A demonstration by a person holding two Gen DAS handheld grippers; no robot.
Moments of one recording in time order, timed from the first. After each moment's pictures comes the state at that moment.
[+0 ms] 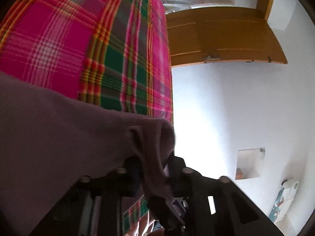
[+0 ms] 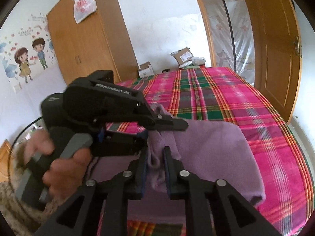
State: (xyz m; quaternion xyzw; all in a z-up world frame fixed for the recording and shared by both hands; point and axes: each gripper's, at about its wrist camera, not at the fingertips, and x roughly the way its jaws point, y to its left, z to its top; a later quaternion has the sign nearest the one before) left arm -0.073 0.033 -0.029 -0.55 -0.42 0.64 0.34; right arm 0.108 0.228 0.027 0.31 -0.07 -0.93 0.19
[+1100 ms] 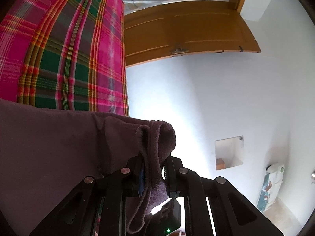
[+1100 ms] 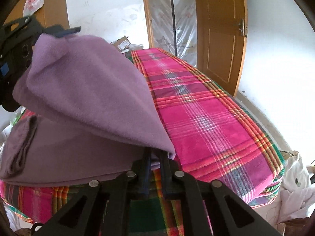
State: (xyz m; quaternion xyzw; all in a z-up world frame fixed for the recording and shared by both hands) left arm -0.078 0.071 0.032 -0.49 -0.44 0.62 0.43; right arm 0.120 0.286 -0.022 0.37 -0.06 -0.93 -0.03
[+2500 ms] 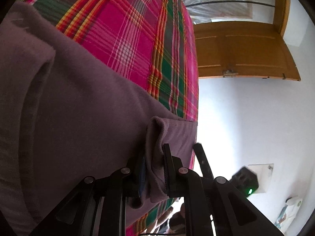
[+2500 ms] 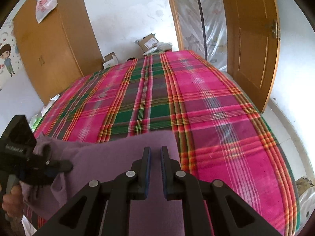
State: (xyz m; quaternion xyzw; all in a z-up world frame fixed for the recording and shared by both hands) left arm -0.048 0.015 -0.037 -0.56 -0.44 0.65 0.26; right arm 0.020 0.282 -0.002 0.39 -0.07 -0.91 0.09
